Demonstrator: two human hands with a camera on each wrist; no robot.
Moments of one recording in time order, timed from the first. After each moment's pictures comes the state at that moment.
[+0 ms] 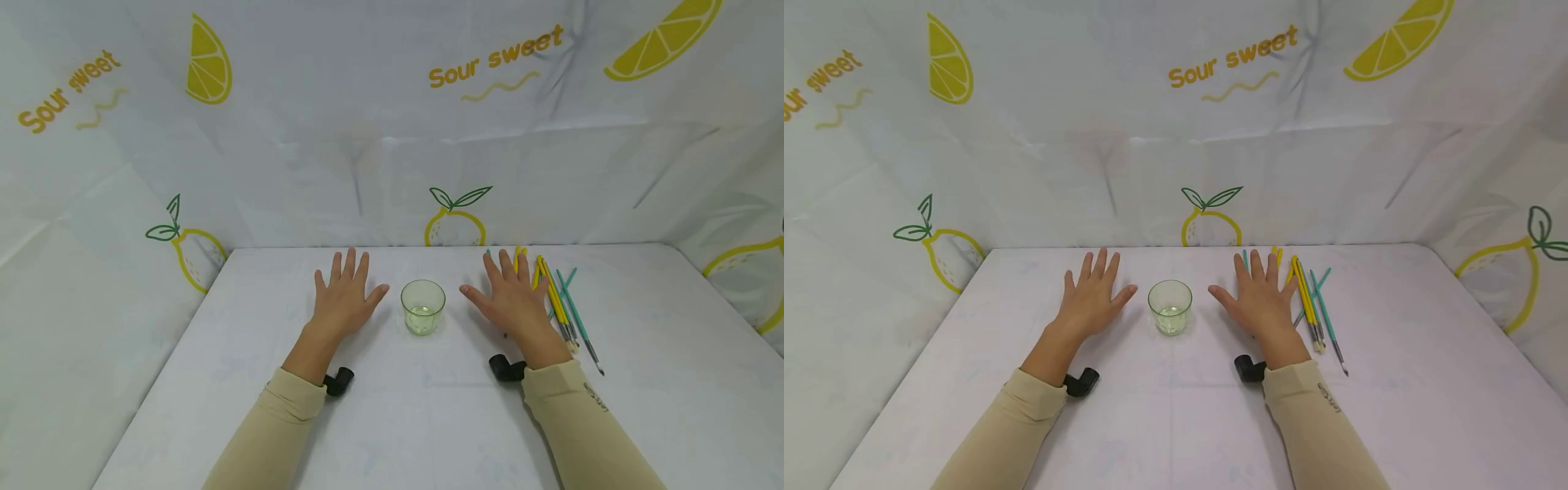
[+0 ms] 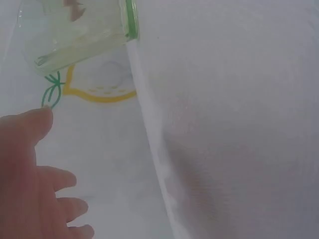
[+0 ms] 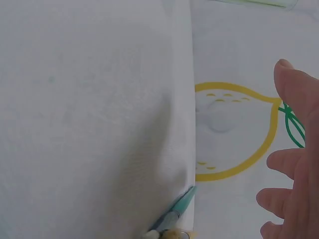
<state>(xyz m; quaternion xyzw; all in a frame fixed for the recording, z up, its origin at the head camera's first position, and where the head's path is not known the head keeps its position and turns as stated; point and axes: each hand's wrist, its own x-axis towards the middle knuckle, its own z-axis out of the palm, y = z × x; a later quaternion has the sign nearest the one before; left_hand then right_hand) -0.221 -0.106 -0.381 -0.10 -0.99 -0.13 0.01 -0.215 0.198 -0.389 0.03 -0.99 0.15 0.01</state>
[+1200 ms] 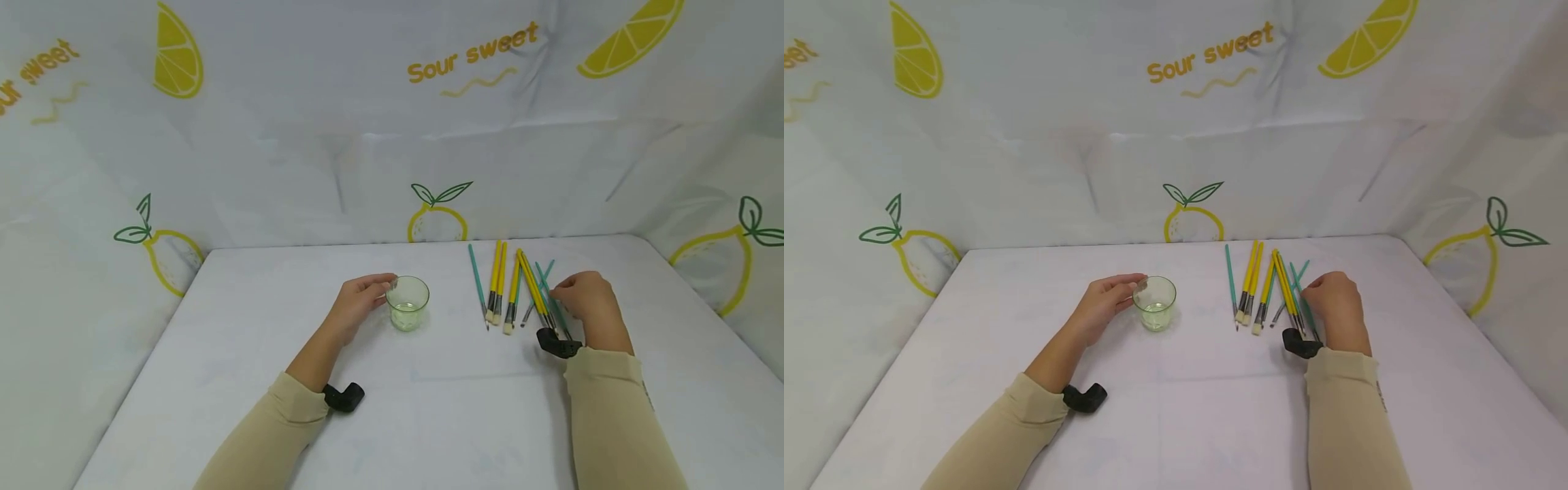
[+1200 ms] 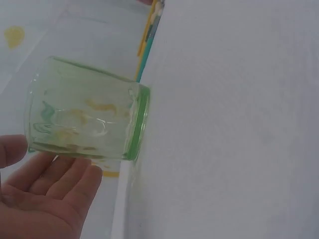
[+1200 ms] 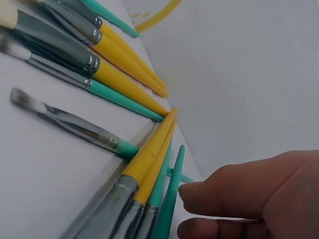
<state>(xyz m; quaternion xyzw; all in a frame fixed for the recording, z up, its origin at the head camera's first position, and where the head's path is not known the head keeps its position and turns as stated) -0.224 -0.068 -0.403 -0.06 -0.70 -0.70 -0.13 -0.197 0.319 -0.371 -0.19 -0.94 0.27 -0.06</state>
